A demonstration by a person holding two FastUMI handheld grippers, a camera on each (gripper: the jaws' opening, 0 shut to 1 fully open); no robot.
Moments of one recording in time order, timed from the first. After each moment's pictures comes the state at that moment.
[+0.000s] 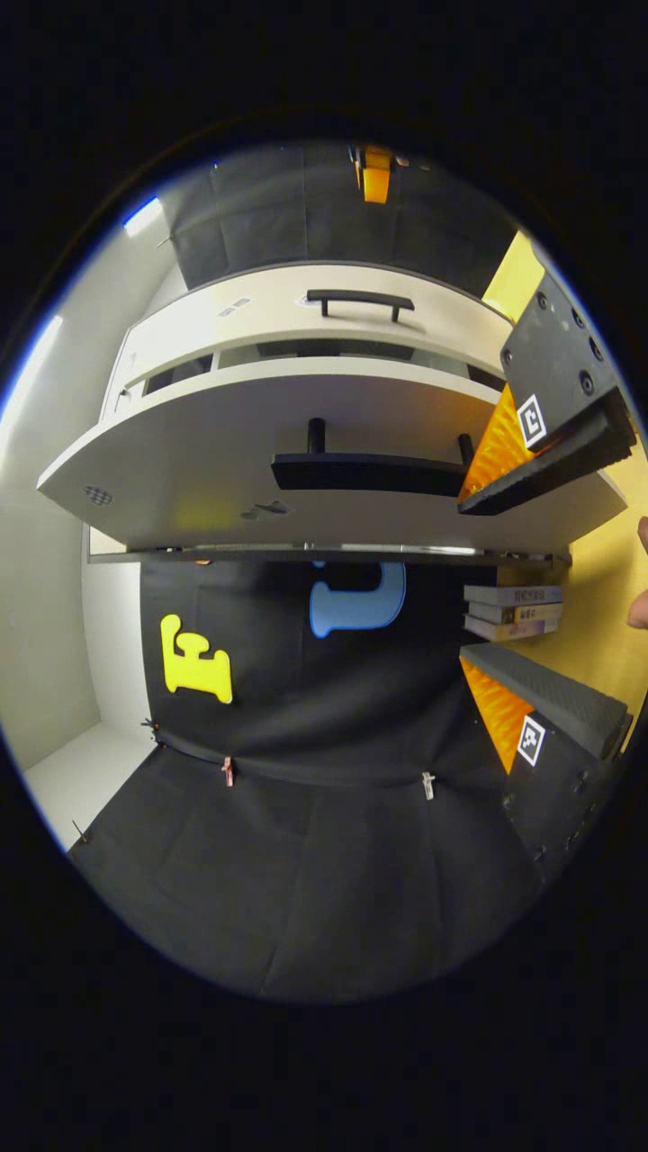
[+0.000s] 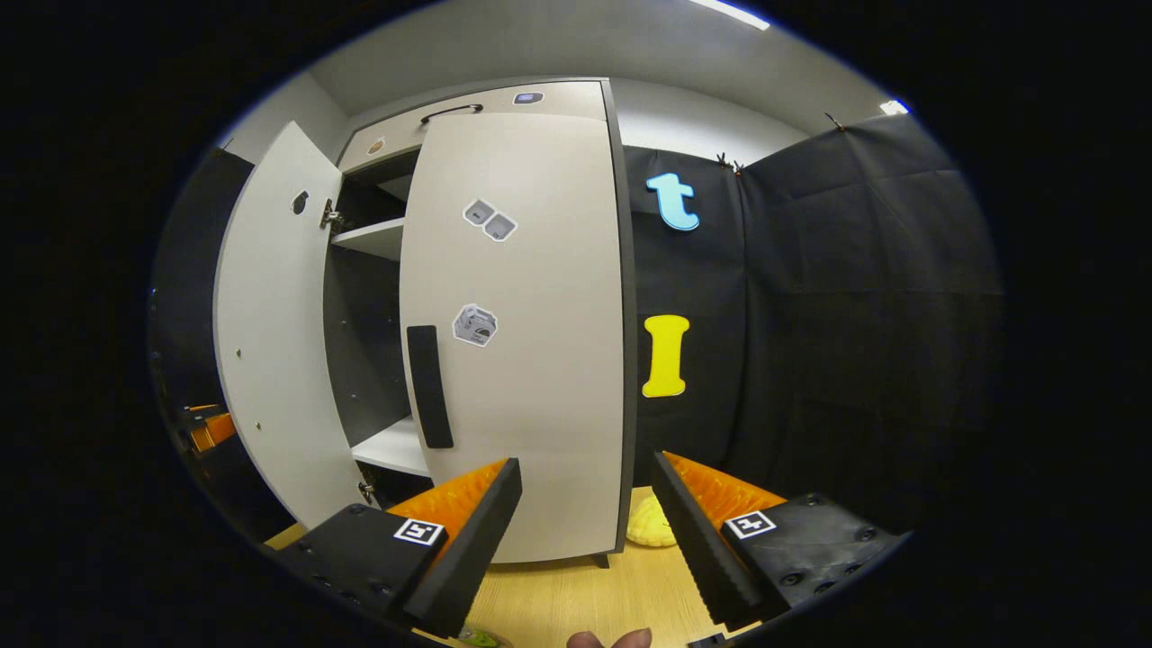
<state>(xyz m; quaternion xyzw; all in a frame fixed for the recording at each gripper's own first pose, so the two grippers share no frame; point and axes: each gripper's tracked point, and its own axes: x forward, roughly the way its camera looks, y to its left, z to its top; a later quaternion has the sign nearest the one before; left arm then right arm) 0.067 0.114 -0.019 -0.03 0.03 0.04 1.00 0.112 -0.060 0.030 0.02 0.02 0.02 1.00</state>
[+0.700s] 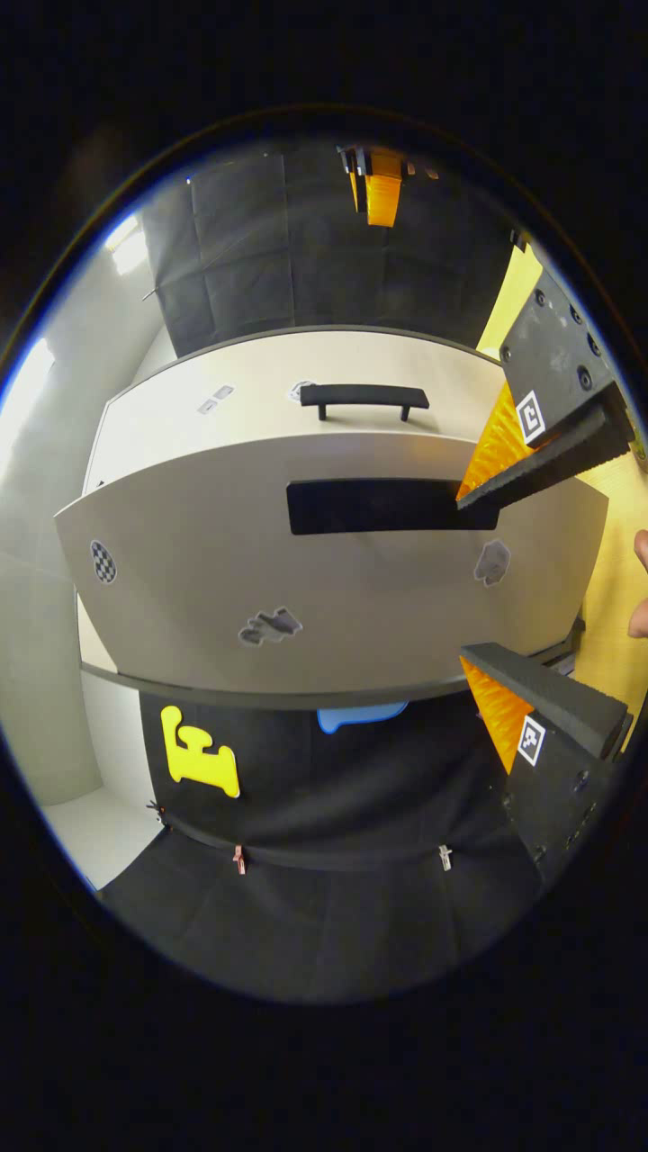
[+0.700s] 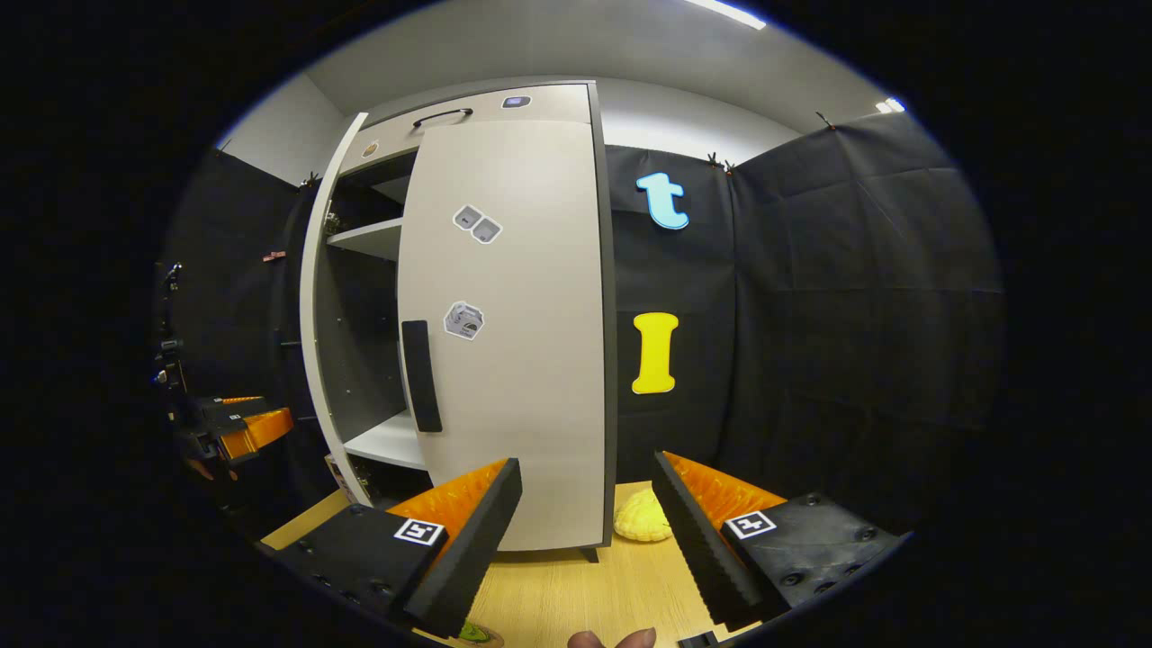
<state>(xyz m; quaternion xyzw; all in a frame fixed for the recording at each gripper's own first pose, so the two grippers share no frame) 0.110 -0.012 -0.007 0.00 0.04 -0.06 1.00 0.094 -0.084 0.028 0.02 0.02 0.00 1.00</state>
